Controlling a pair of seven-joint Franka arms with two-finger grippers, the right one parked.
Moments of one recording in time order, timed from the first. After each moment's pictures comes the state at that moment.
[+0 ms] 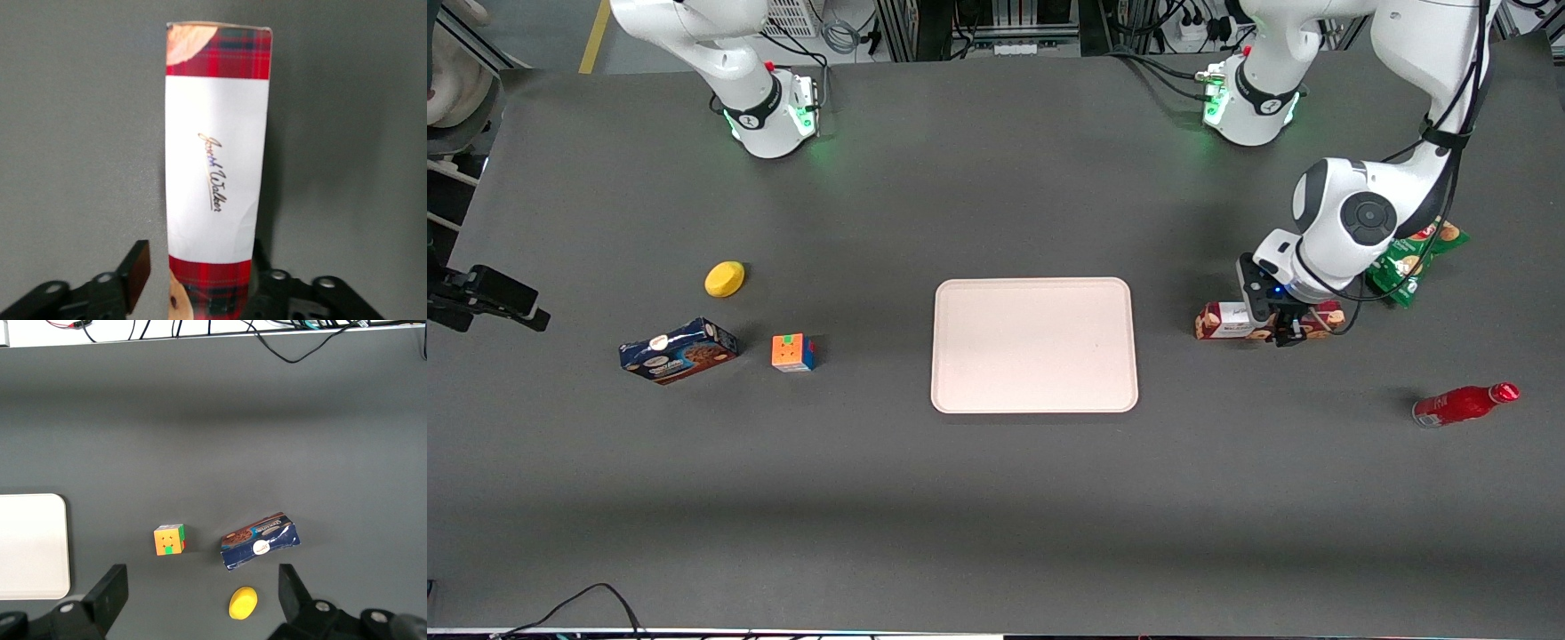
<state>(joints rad) 0.02 0.21 -0.12 -2.48 0.10 2.75 1.31</state>
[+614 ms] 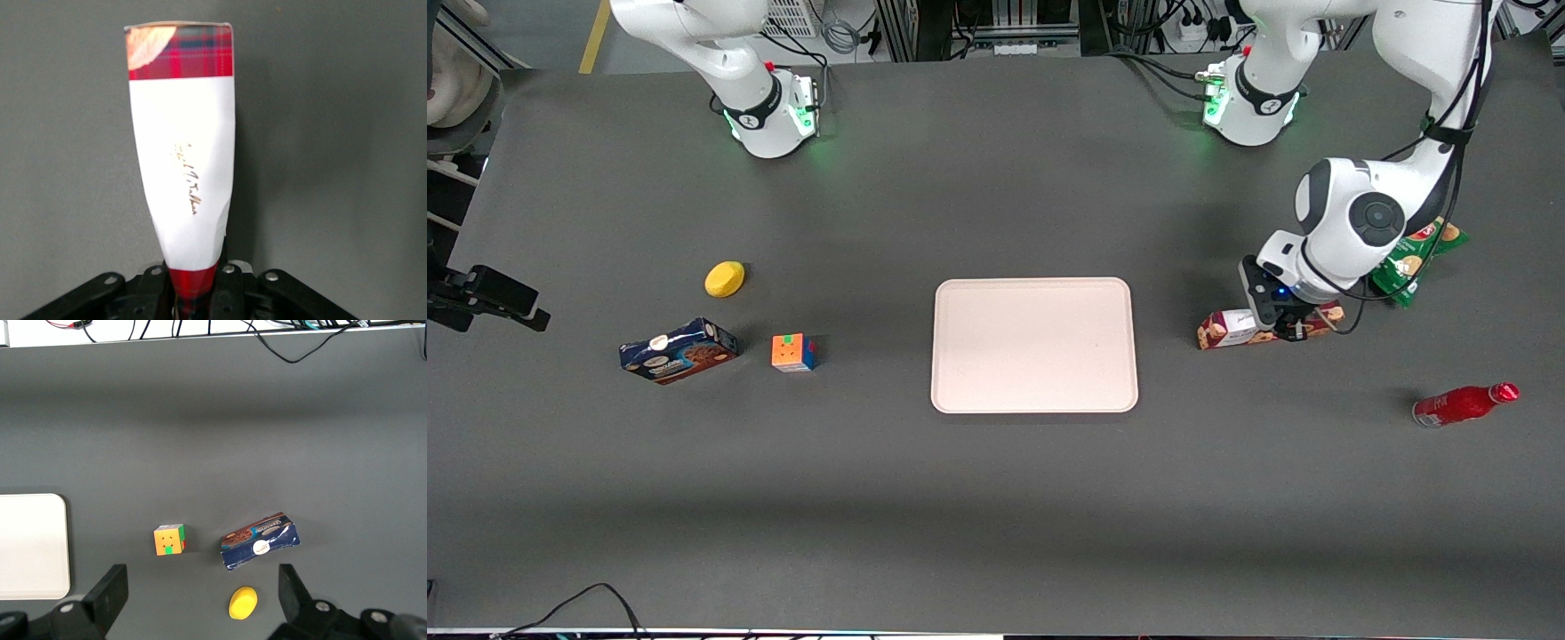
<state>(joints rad) 0.02 0.20 -0.11 -2.47 0.02 2.72 1.30</state>
